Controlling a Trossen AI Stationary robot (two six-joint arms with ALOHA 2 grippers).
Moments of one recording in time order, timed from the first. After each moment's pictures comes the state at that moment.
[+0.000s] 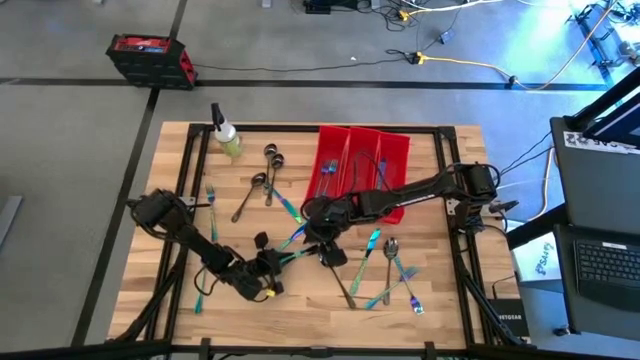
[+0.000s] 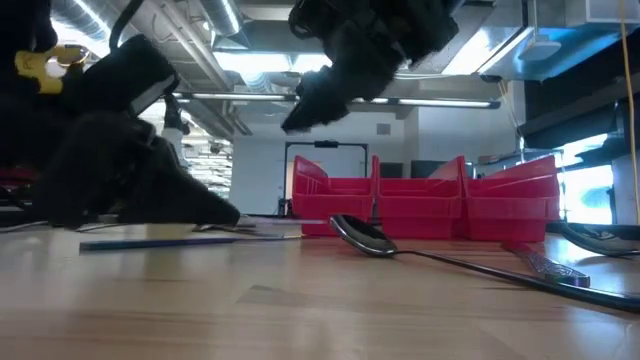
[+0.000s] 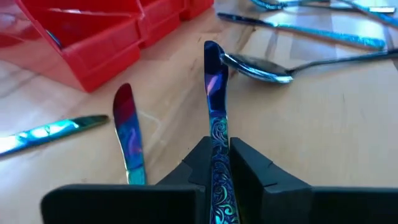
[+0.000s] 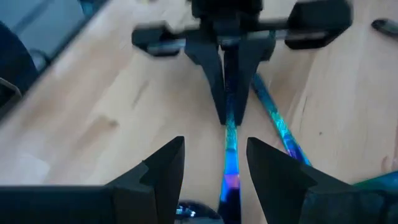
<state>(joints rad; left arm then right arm) -0.65 1.92 0.61 0.65 -0.99 -0.46 0.09 1.87 1.29 -0.19 -0.35 -0.15</state>
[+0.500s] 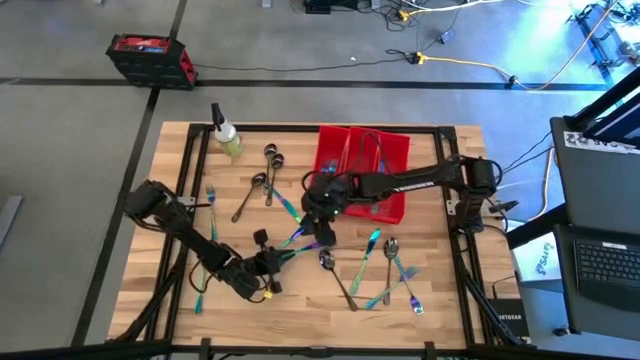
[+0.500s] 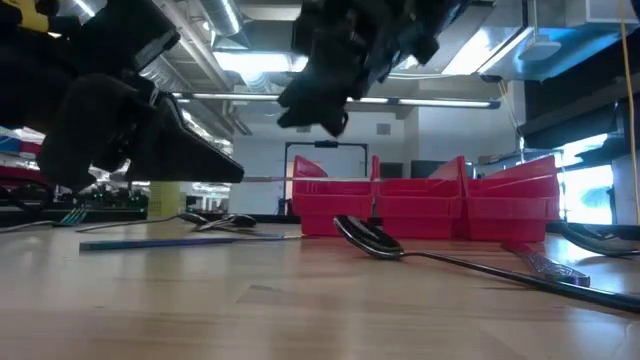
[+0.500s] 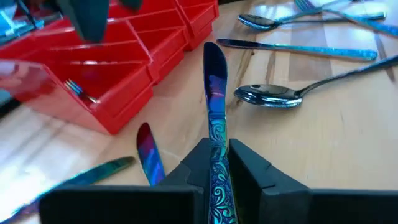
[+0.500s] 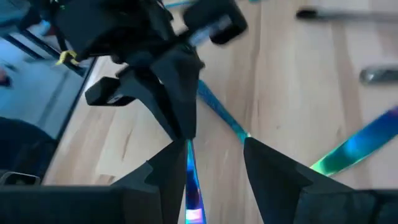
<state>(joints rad) -0.65 1.81 0.61 0.58 -1.02 -0.25 -0.03 1.87 1.29 -0.15 -0.44 0.16</state>
